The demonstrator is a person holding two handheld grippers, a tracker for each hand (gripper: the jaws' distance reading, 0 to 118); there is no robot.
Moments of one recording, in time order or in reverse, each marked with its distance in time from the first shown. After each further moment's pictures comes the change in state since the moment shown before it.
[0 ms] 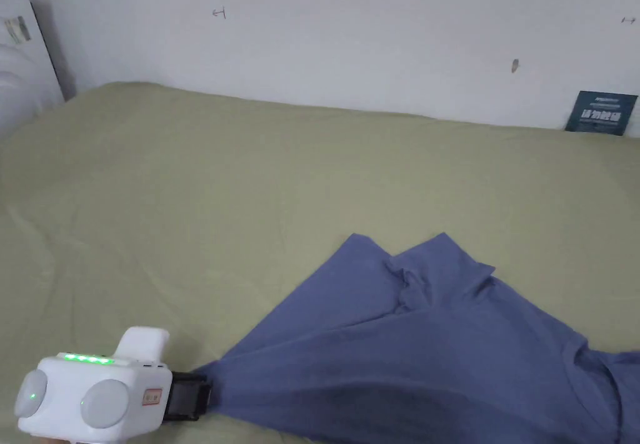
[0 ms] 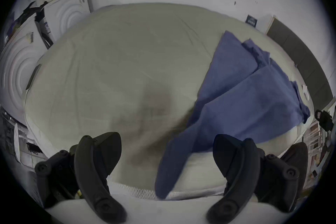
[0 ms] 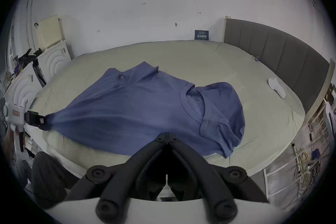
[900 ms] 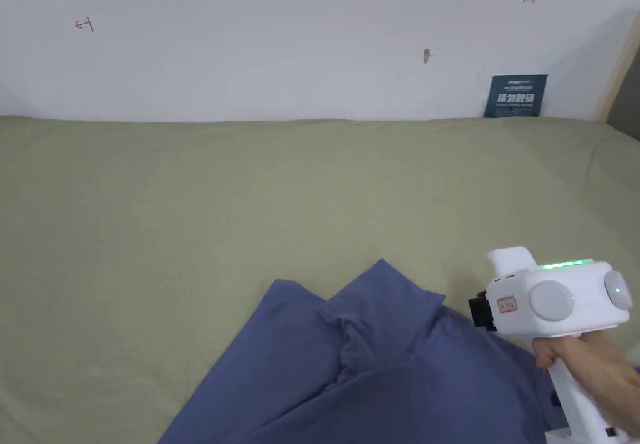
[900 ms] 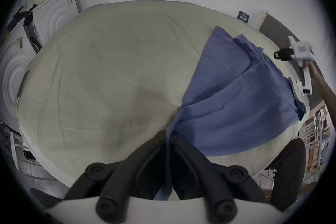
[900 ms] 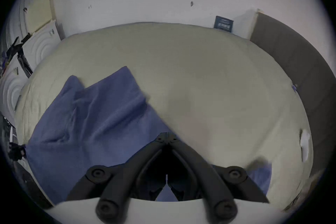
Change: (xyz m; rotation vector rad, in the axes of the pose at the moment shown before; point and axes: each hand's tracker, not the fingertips) left arm 0.025 0.002 0.008 0.030 -0.061 -0.019; right arm 0.005 0.202 -0.305 -0.262 0.036 0.177
